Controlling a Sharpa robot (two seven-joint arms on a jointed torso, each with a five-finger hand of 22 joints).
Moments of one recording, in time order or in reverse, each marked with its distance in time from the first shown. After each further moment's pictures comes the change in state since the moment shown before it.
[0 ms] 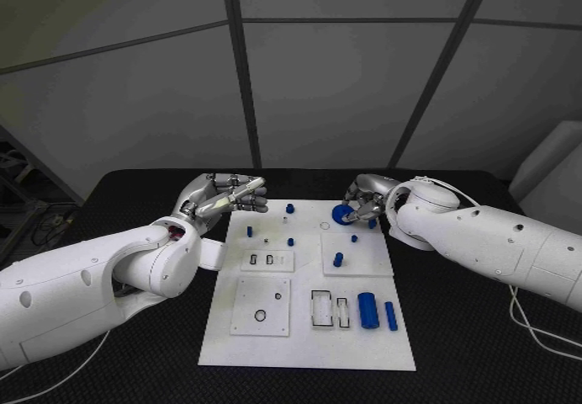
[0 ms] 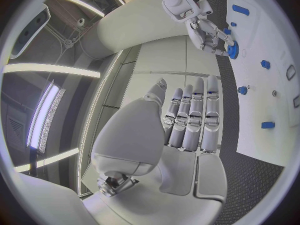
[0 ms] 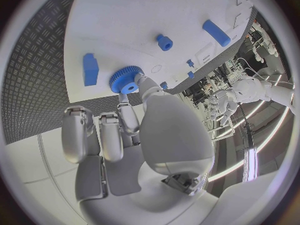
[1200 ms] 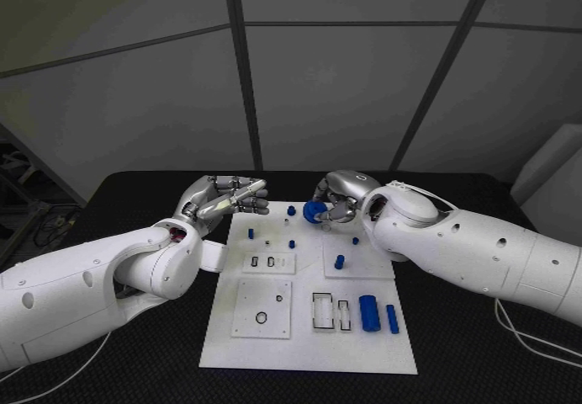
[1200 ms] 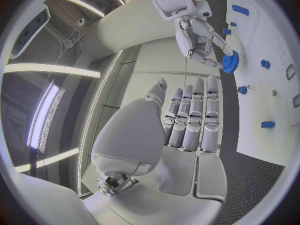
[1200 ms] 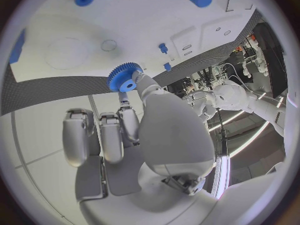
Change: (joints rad) left arm 0.000 -0.001 0.000 0.000 0.000 0.001 -0.001; left_hand 0.000 0.000 0.003 -0.003 0.000 0.003 0.003 -0.004 0.000 0.000 0.000 -0.005 0.000 0.000 0.000 -0.005 0.002 0.000 0.000 0.000 0.000 0.000; right arm -0.003 0.043 -0.001 0.137 -0.145 -0.142 0.022; right_hand 0.018 0.021 0.058 -0.008 -0.011 0.083 -0.007 0.041 0.002 0.041 -0.026 0.033 0.040 0.000 -0.015 0.004 0.001 0.000 0.029 -0.021 0.019 0.000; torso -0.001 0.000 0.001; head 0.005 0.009
